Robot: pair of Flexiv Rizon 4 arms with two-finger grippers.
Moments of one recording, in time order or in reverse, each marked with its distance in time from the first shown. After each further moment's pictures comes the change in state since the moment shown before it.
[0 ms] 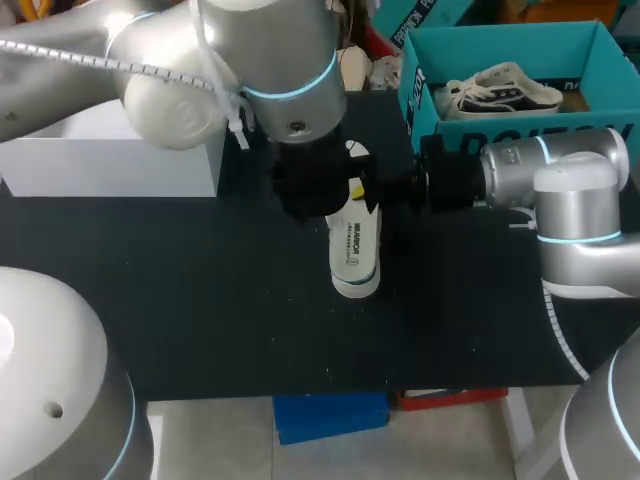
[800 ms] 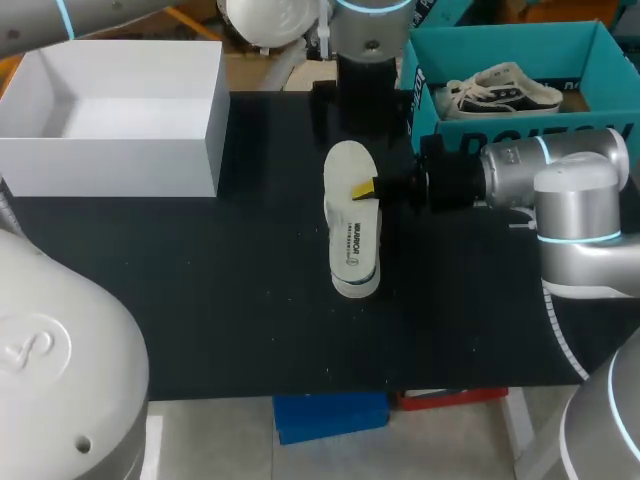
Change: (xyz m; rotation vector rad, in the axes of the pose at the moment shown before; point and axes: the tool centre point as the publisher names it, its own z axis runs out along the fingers) left arm -0.037 0.101 -0.003 -0.030 0.230 0.021; right arm 0.000 0.000 0.000 0.000 0.000 0.000
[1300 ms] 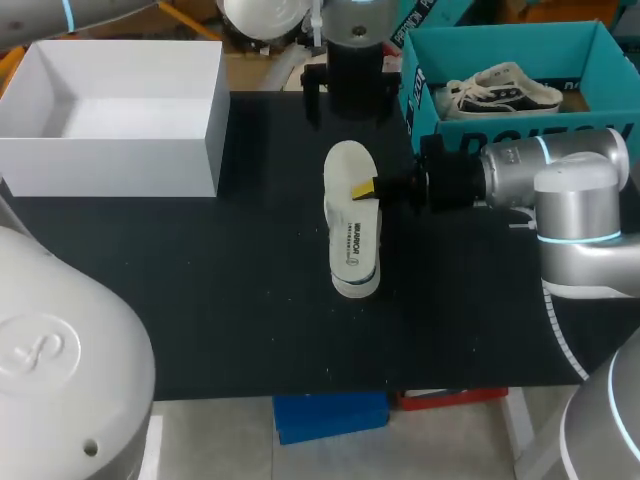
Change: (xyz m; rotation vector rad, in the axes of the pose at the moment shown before) left arm 0.009 0.064 0.018 -0.043 0.000 -0.014; right arm 0.000 0.000 0.000 0.000 0.000 0.000
